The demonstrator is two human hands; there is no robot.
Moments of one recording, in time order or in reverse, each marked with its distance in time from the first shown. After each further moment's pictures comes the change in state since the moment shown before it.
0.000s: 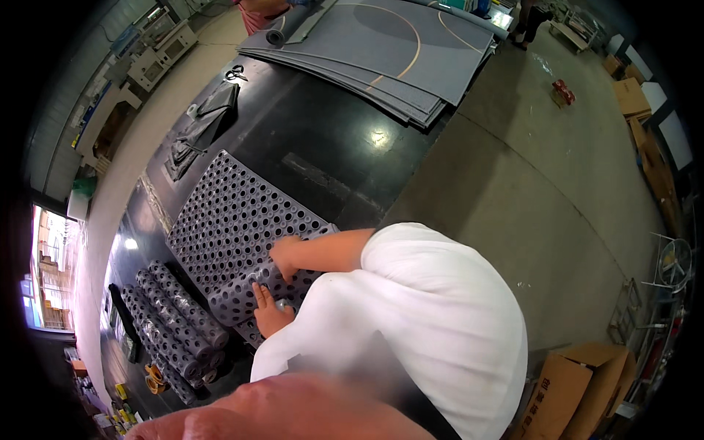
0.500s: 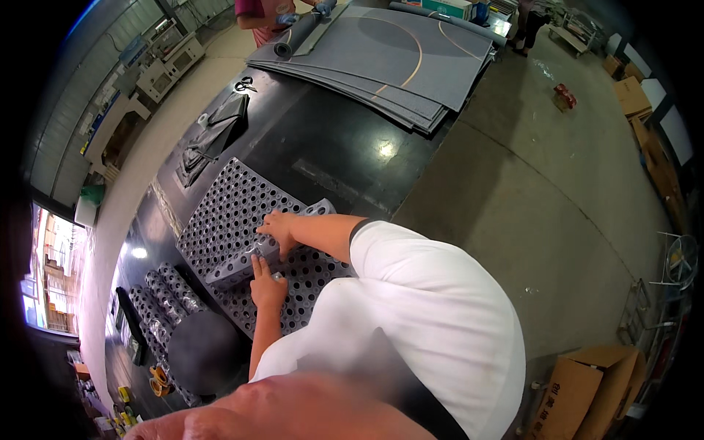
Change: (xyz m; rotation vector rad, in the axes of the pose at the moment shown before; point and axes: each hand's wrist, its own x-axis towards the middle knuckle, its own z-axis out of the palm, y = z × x) left_hand 0.086 0.009 -0.022 0.047 -0.089 -0.008; right_hand 0.046 0.039 -0.025 -0.167 0.442 -0.196
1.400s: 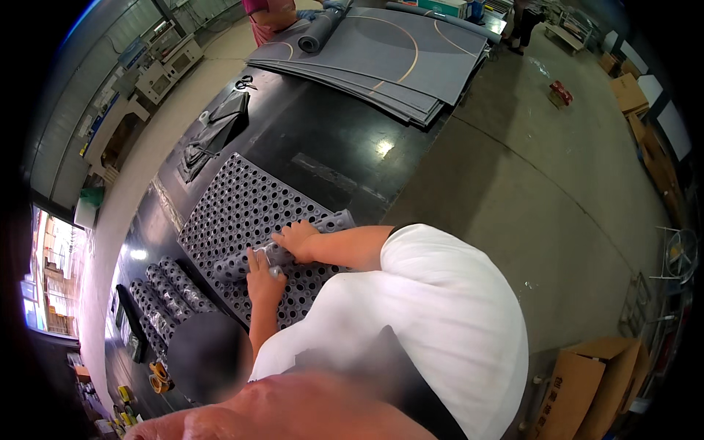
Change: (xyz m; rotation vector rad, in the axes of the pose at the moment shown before) left_hand -0.027 -0.015 -0.013 -0.096 0.137 0.146; right_hand -0.065 -0.052 0.015 0.073 -0.082 0.223
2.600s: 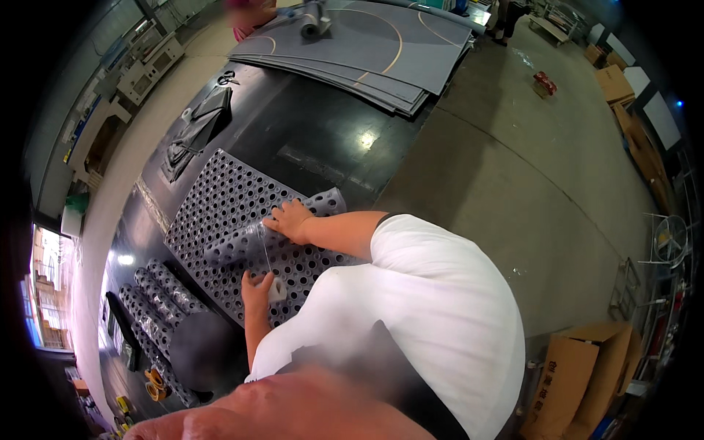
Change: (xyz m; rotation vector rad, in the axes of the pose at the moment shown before) left_hand -0.016 -0.050 0.050 -0.961 -0.080 -0.340; right_hand 0.005 0.024 0.007 -0.266 0.209 -0.018
